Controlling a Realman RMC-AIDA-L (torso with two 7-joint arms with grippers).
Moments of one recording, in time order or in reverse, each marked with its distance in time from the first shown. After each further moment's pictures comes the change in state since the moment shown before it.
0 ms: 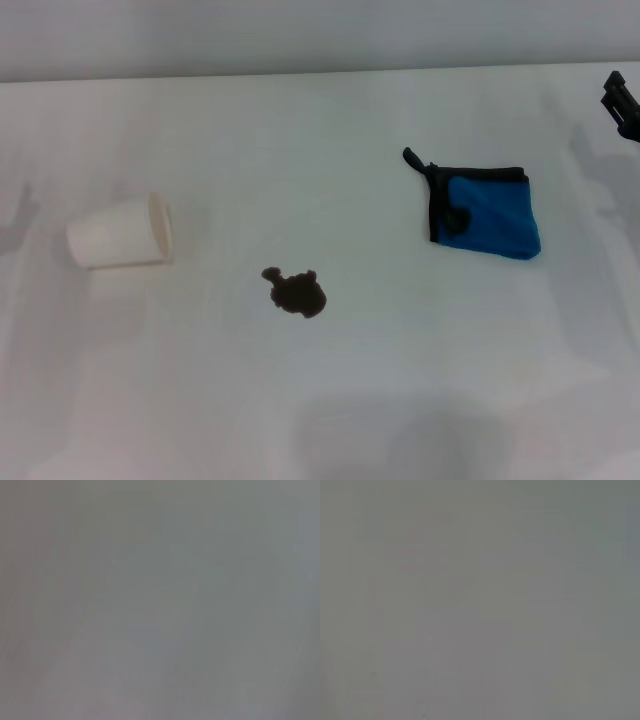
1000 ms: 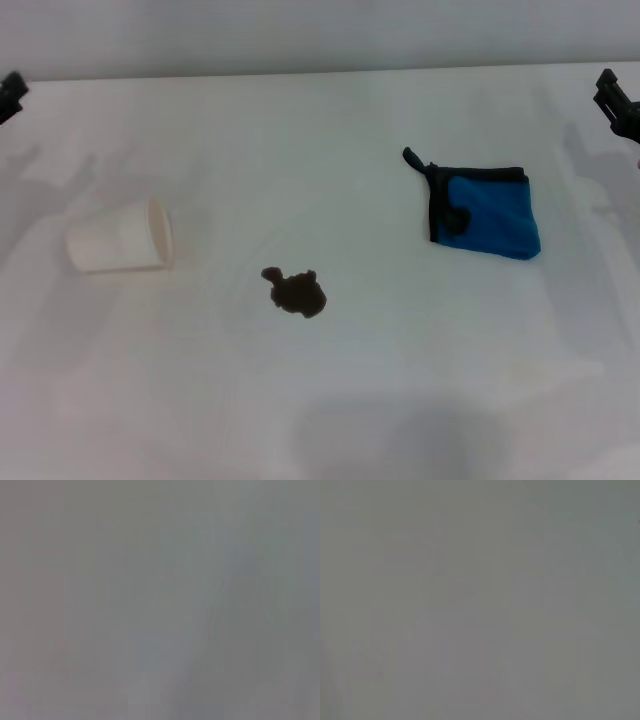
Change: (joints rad) left arm -0.086 0.170 0.005 0.174 0.537 0.039 -0.559; right arm 0.012 -0.001 -0.002 0.006 -0.002 -0.006 0.002
